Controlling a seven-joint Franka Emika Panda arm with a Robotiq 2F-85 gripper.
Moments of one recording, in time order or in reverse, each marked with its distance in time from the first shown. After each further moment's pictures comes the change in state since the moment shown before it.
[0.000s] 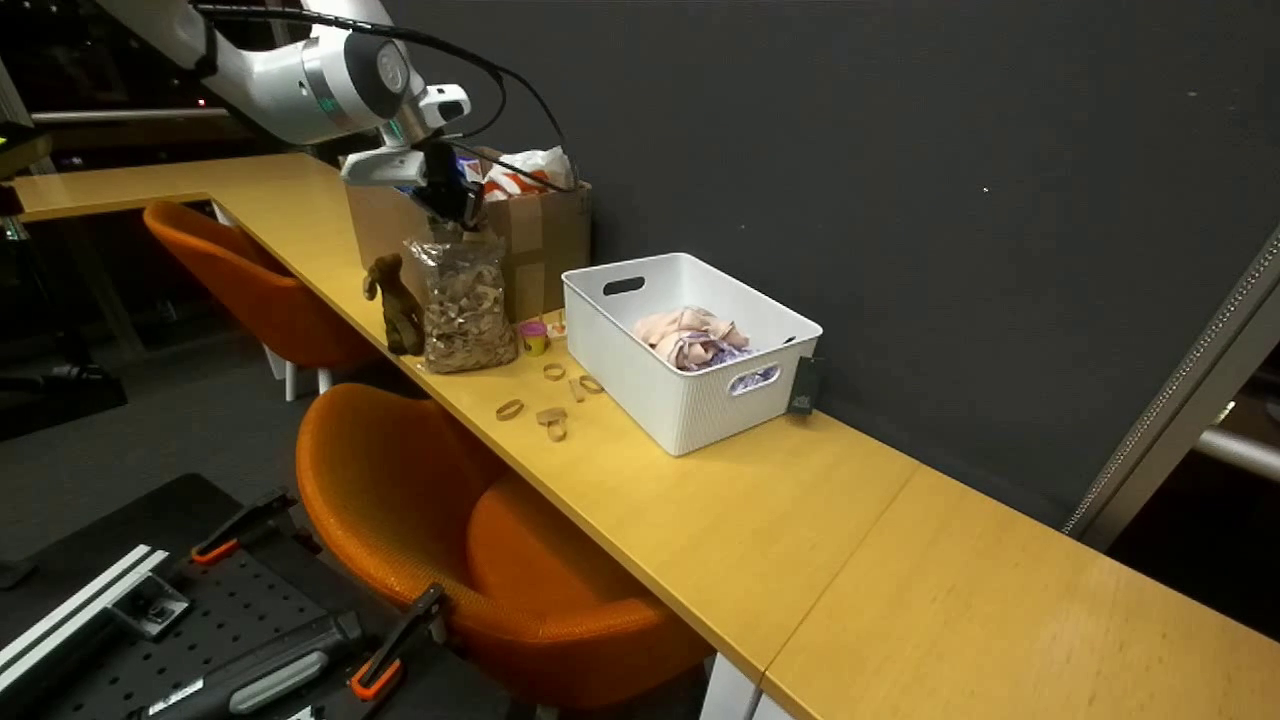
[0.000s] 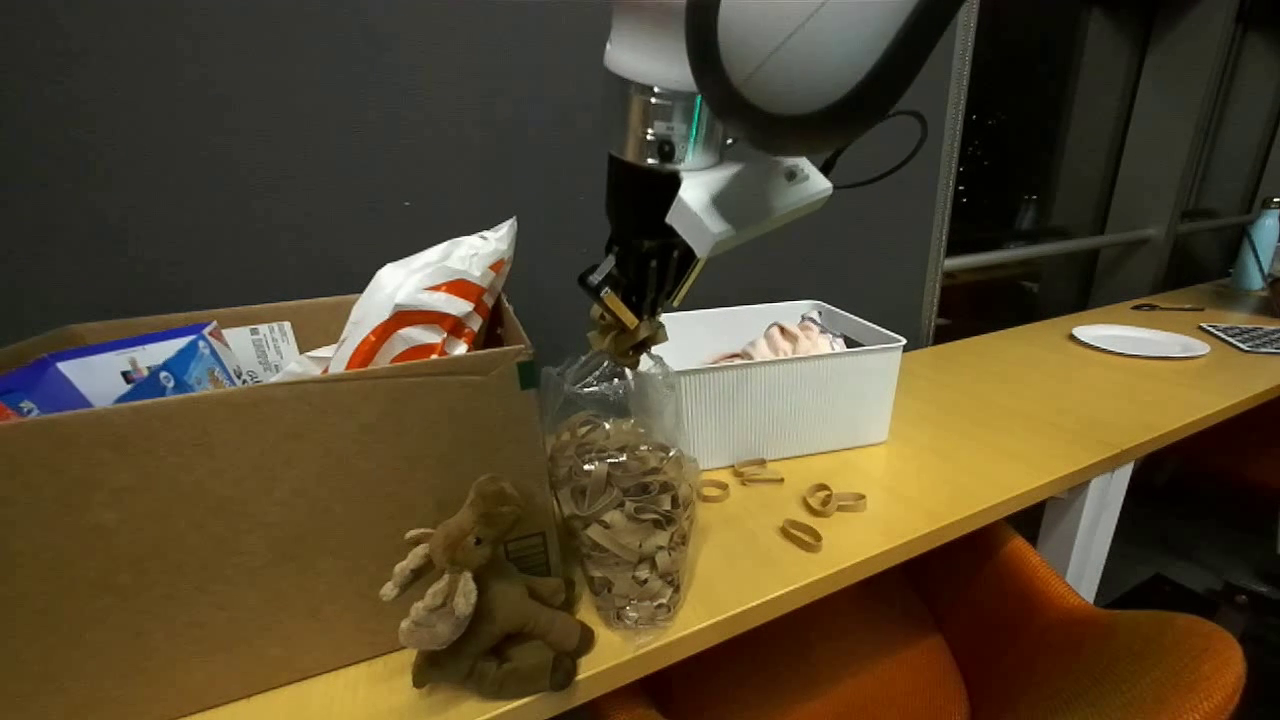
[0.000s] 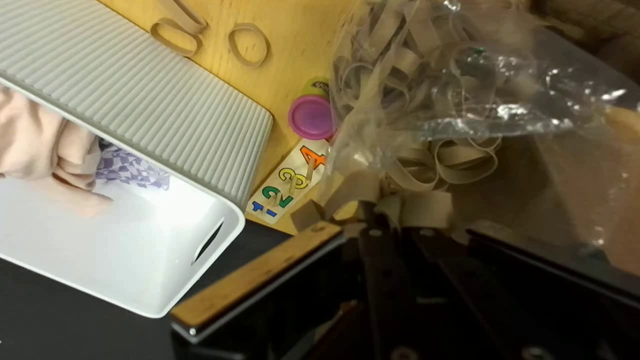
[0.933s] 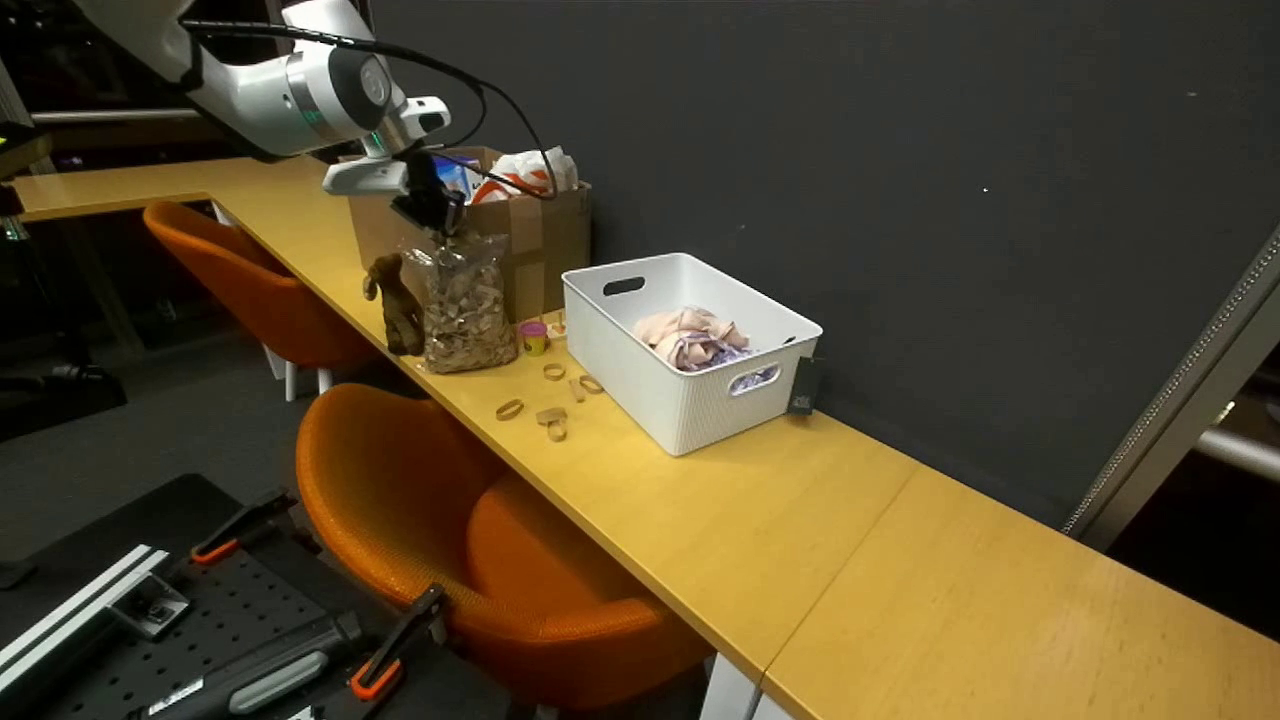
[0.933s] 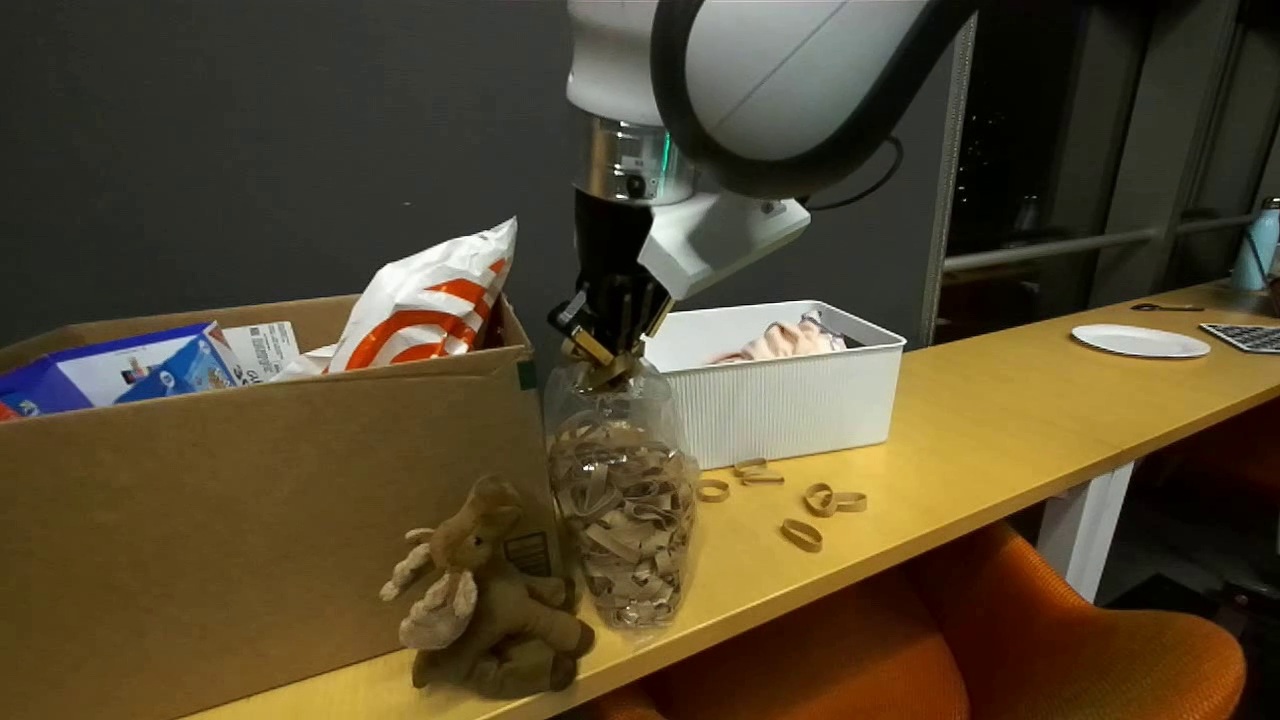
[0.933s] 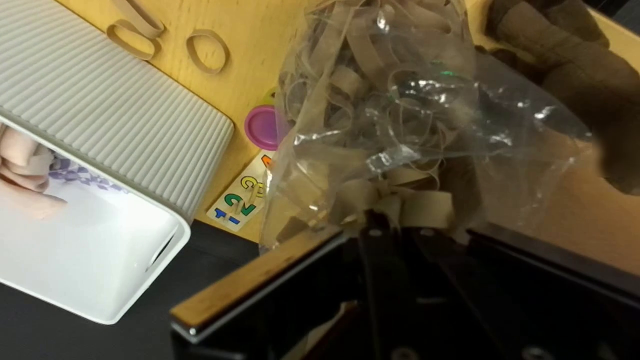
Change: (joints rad) arm 0.047 0.030 0.000 0.010 0.000 0.003 0.000
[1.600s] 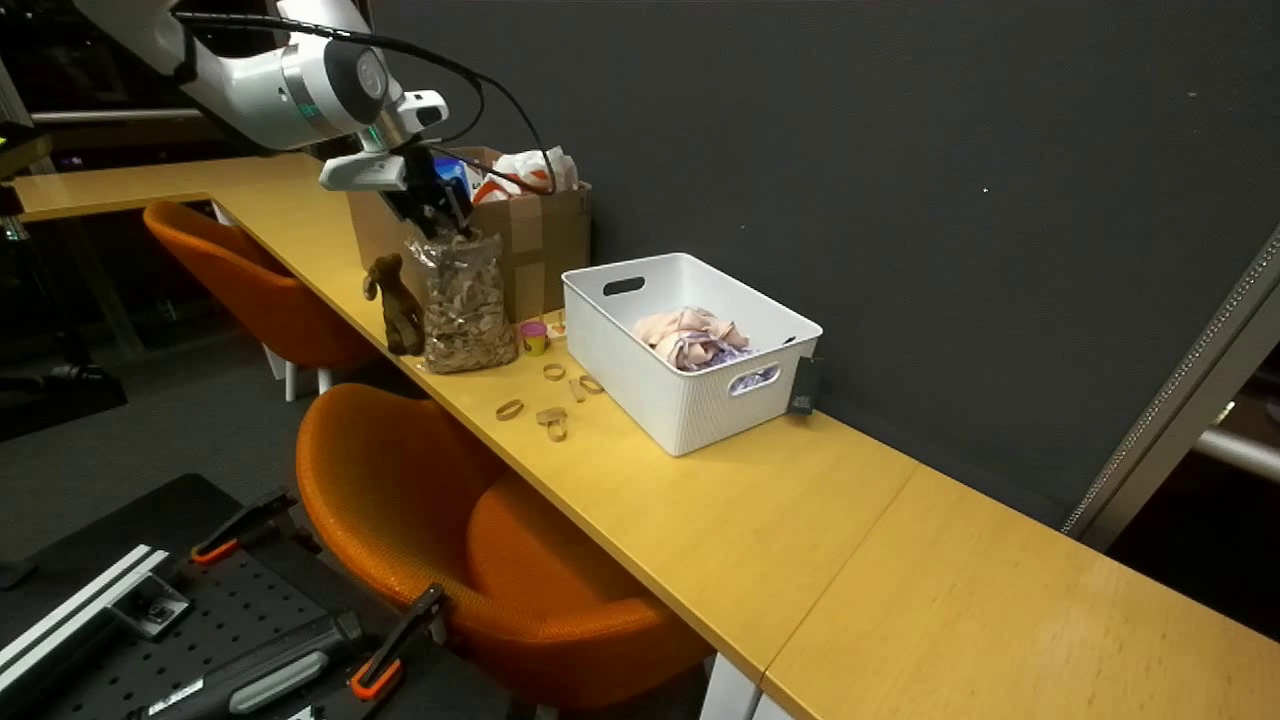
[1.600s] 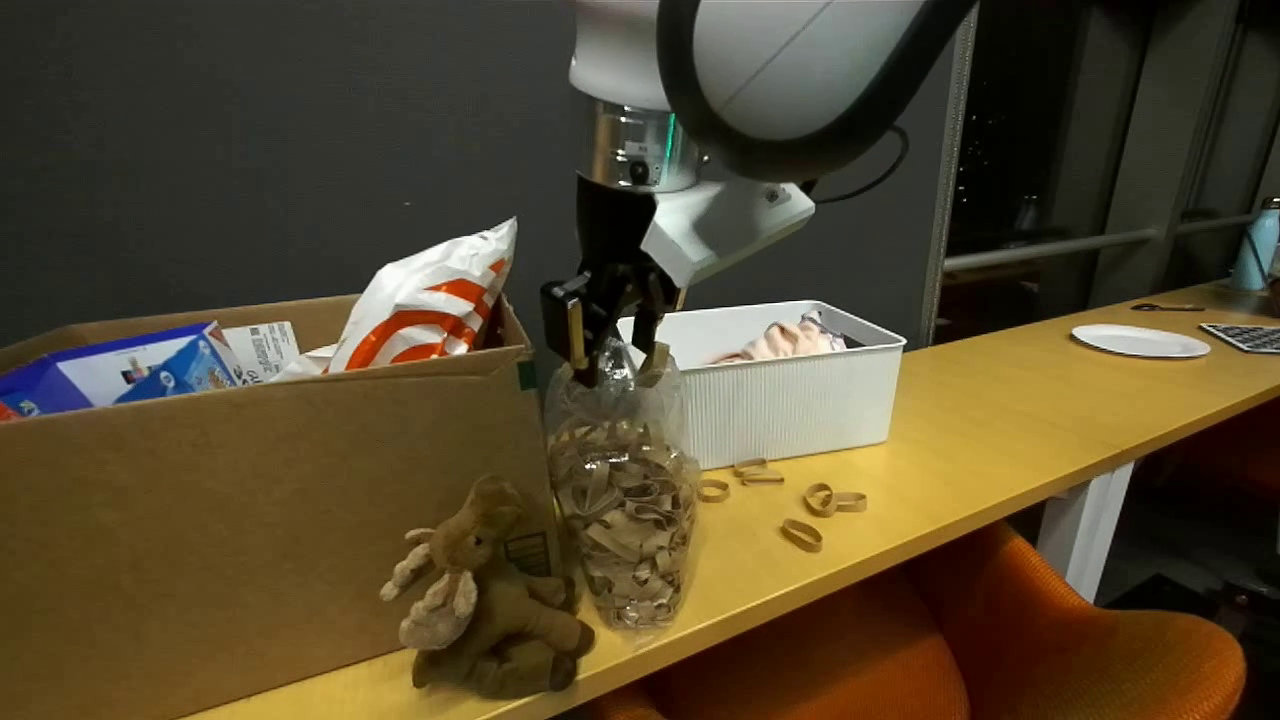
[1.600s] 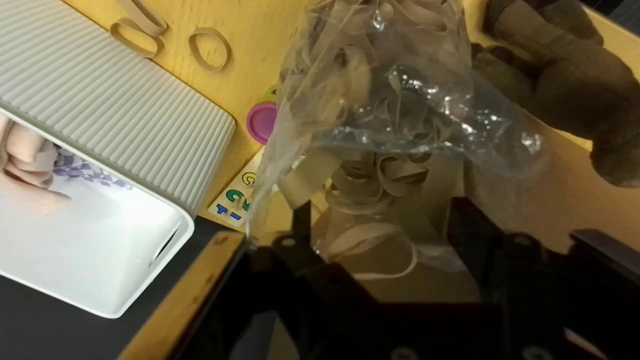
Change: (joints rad) arm 0.000 -0.021 0.001 -0.016 0.000 0.002 0.000
